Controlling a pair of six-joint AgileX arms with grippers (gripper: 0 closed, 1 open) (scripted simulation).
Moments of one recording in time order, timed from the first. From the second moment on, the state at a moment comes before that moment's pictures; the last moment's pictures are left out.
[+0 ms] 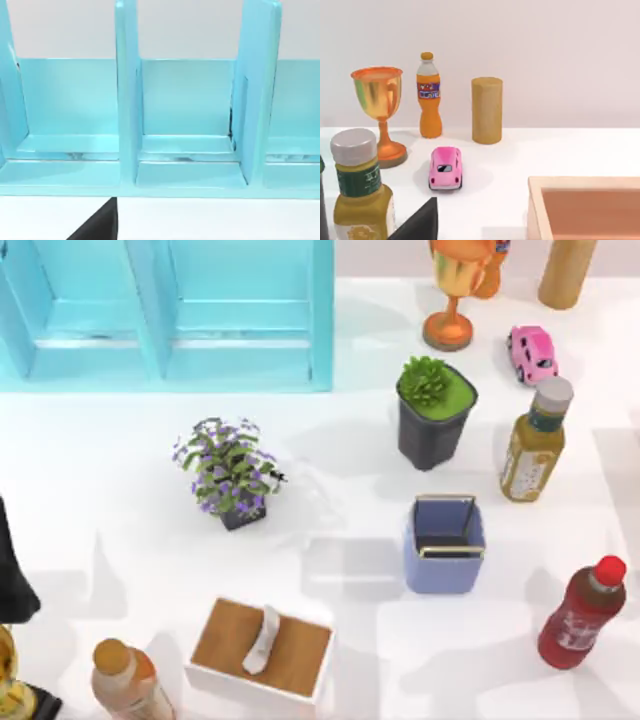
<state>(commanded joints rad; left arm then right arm) 0.00 0.00 0.00 0.00 0.00 0.00 0.00 0.00 0.00 0.00 0.00 0.00</state>
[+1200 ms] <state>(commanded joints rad) 0.63 1.42 0.93 -0.59 0.44 -0.19 0.00 0.00 0.00 0.00 0.00 0.00</state>
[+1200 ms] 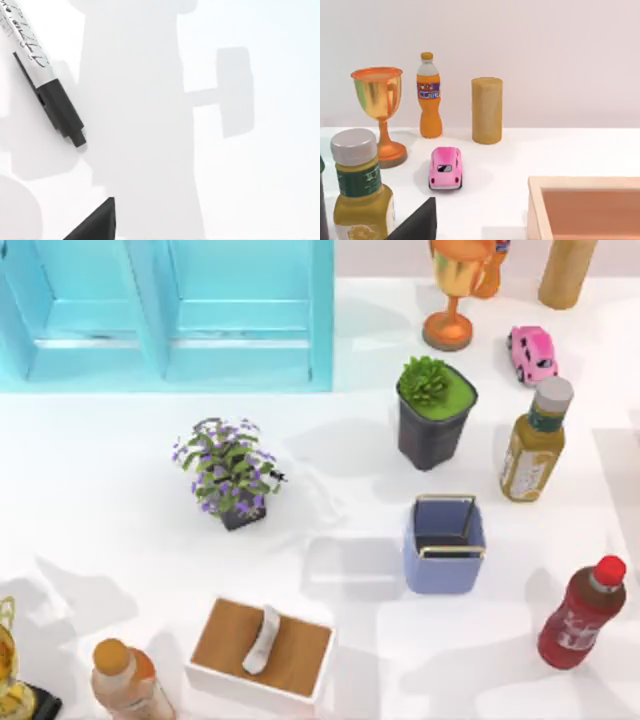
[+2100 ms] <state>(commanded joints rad) 0.90 1.96 1.30 -0.78 0.59 -0.24 0.00 0.00 0.00 0.00 0.00 0.00</state>
